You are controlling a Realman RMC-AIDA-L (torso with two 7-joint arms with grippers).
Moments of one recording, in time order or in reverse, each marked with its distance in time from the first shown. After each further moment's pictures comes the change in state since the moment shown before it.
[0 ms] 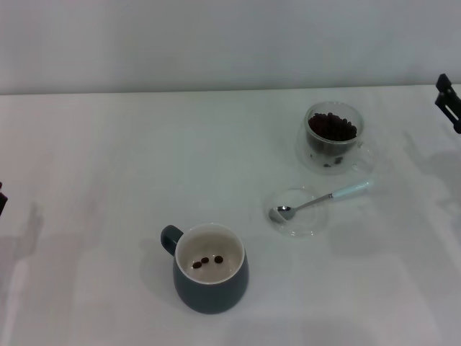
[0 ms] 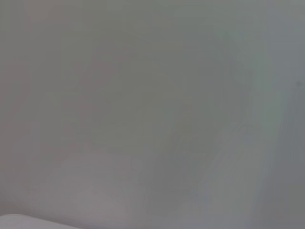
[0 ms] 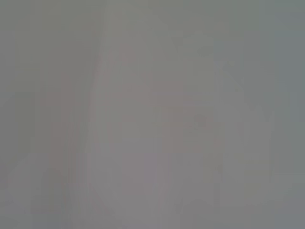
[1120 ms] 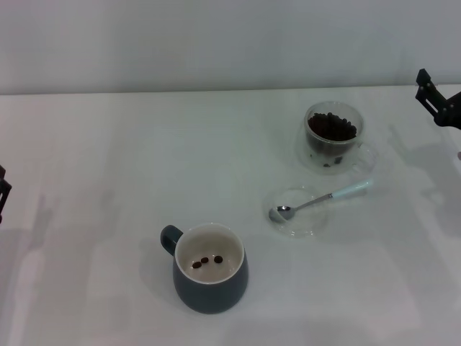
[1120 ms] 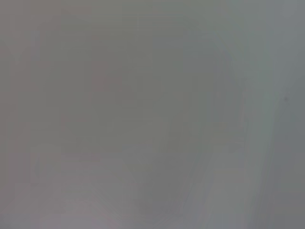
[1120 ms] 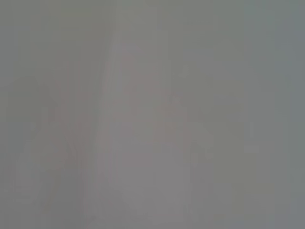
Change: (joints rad) left arm -0.018 0.000 0.002 0.030 -0.022 0.029 0.044; right arm 0.054 0.009 0.003 0.010 0.003 0.066 -0.015
